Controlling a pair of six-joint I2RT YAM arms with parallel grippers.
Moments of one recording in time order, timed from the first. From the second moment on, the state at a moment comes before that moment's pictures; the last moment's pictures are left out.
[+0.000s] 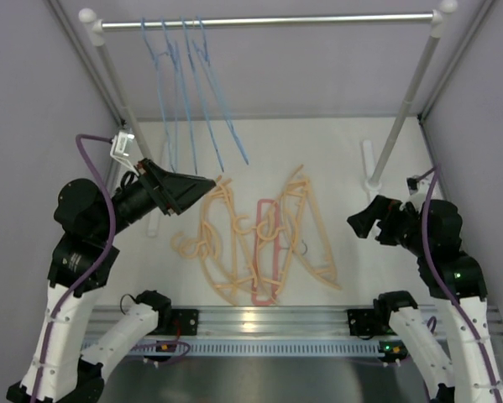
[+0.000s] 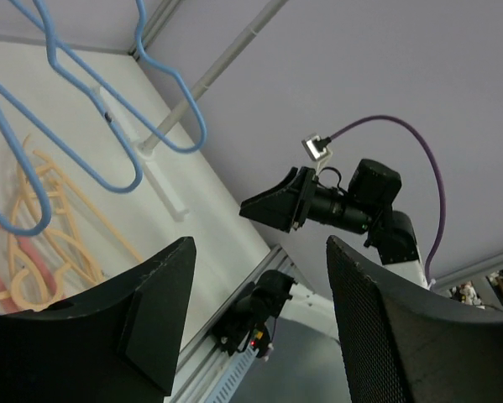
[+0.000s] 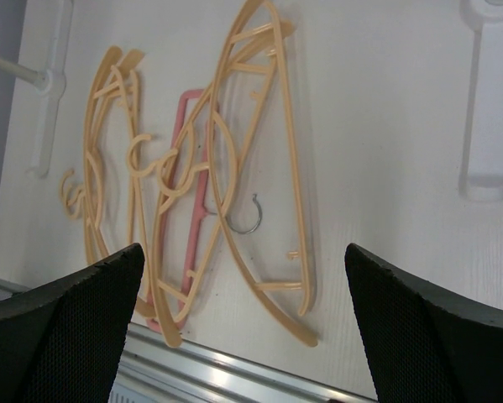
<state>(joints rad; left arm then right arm) -0.34 0.76 1.27 -0.40 0.55 -0.86 0.12 0.54 0.91 -0.86 -0.24 0.42</state>
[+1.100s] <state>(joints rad) -0.34 0.61 0.60 -0.52 0.56 -0.75 0.91 1.05 0.58 -0.38 0.31 0.65</state>
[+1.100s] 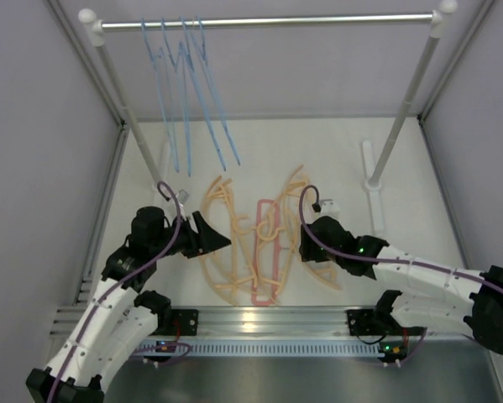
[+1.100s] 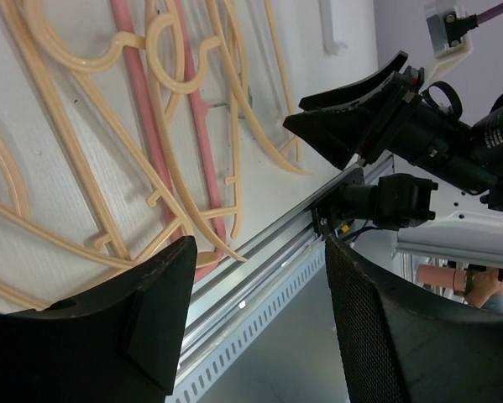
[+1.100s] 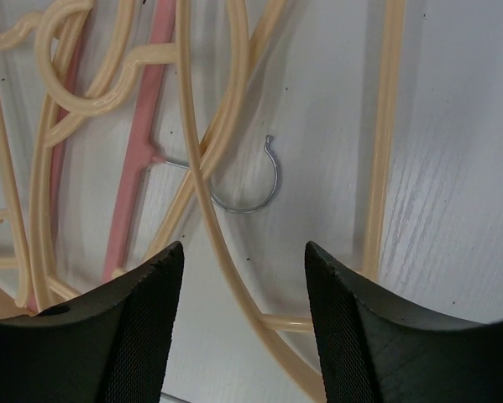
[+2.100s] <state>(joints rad) -0.34 0.75 0.49 -0.36 0.56 -0.75 1.00 1.24 0.52 -0.21 0.36 0.66</state>
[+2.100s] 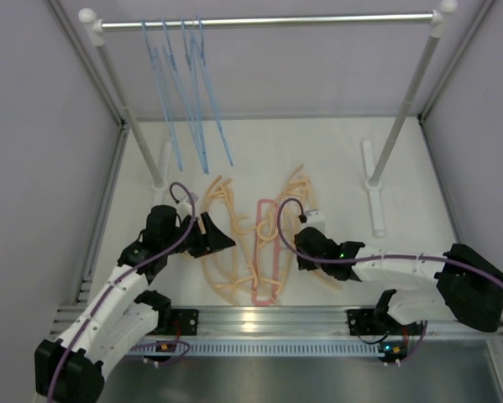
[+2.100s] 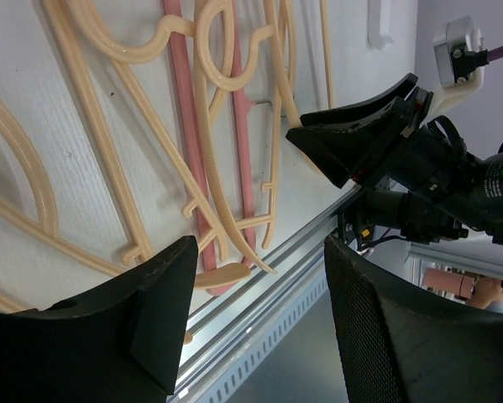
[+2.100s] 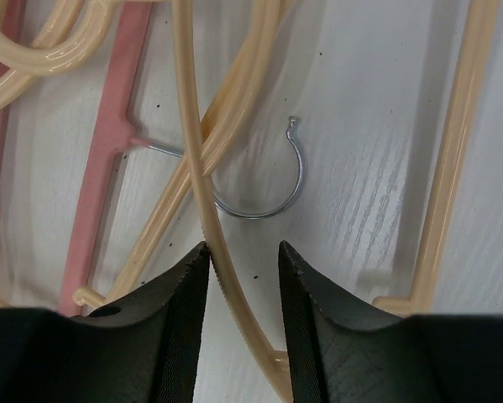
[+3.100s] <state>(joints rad) -0.35 0.77 0.46 -0.34 0.53 -0.76 1.01 1.00 0.54 -0.27 0.33 0.64</state>
